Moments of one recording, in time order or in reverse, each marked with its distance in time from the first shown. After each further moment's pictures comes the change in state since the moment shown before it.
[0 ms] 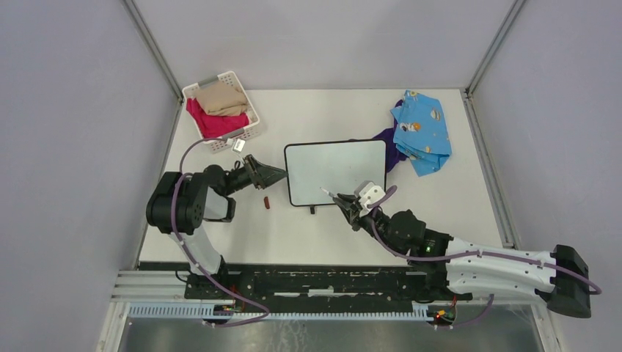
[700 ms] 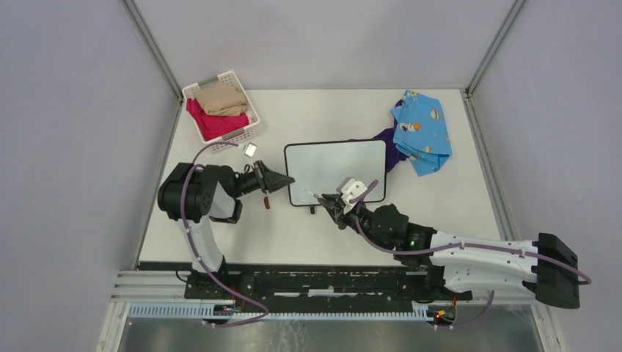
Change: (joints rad) left arm -0.062 0.139 0.018 0.000 -0.020 0.091; right arm 0.000 0.184 0.093 0.064 -0.059 0.029
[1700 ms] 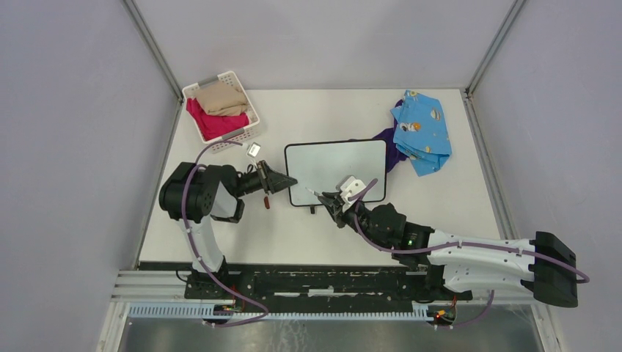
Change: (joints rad) left arm -0.029 0.005 0.011 0.000 0.023 -0.001; right arm 0.000 0.029 0.011 0.008 0.035 0.016
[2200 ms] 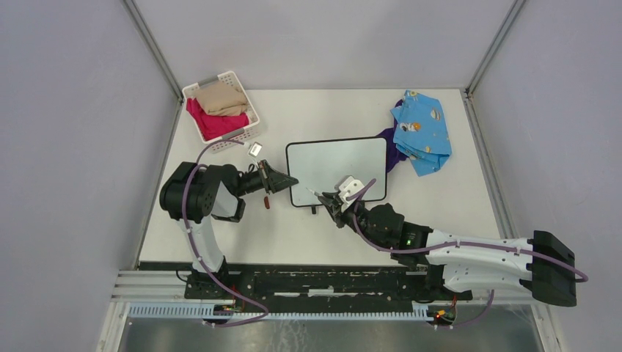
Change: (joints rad) left arm -0.013 0.000 0.009 0.001 0.005 0.001; right arm 0.000 0.014 0.000 -0.001 0.009 0.000
